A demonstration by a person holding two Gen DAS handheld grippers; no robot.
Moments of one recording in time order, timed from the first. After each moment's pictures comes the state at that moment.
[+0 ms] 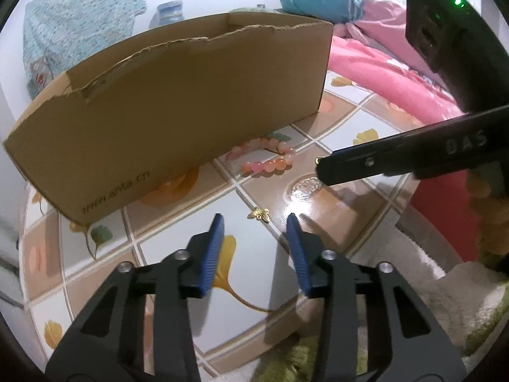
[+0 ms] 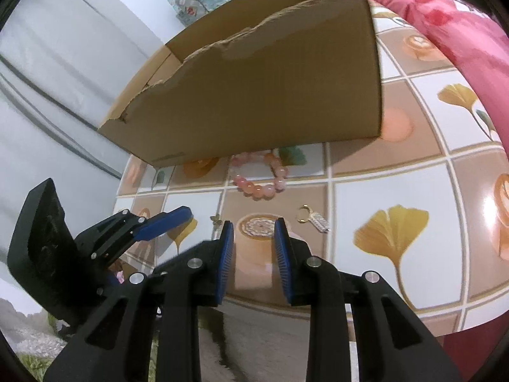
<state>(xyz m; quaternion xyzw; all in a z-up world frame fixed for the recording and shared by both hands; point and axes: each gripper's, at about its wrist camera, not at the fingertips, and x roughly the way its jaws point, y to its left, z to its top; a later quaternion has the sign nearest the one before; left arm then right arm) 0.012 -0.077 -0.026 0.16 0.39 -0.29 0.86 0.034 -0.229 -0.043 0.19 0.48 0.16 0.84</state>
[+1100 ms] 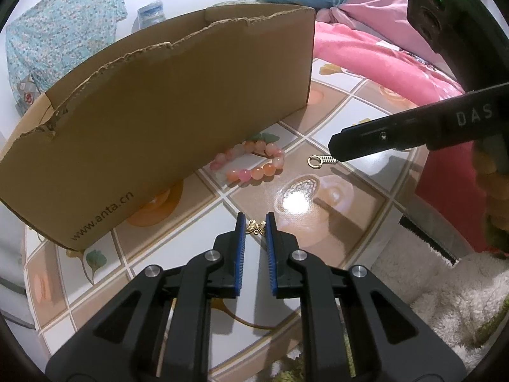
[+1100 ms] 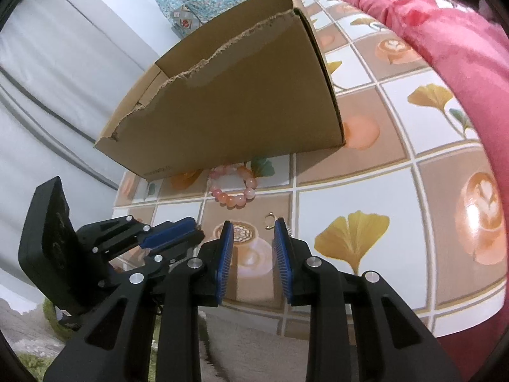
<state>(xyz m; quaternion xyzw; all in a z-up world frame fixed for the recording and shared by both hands) 0.015 -0.091 -0.024 0.19 0.39 -0.31 0.84 0.022 -0.265 -0.032 0.19 0.46 0.14 0.86</state>
